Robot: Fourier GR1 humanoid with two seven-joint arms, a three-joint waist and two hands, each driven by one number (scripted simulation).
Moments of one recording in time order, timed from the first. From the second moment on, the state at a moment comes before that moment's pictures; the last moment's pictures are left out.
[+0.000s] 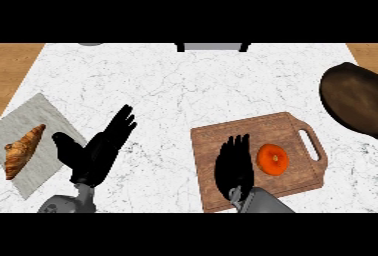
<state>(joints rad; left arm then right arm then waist) -0.08 0.22 -0.24 -1.56 0.34 0.07 0.19 -0.39 -0.18 0.80 -1.50 1.14 0.93 0.82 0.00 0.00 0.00</state>
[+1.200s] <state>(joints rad) -0.07 0.15 -0.18 -1.57 0.26 0.01 0.22 -0.40 -0.35 0.78 -1.40 1.40 0.75 0.54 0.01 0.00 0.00</state>
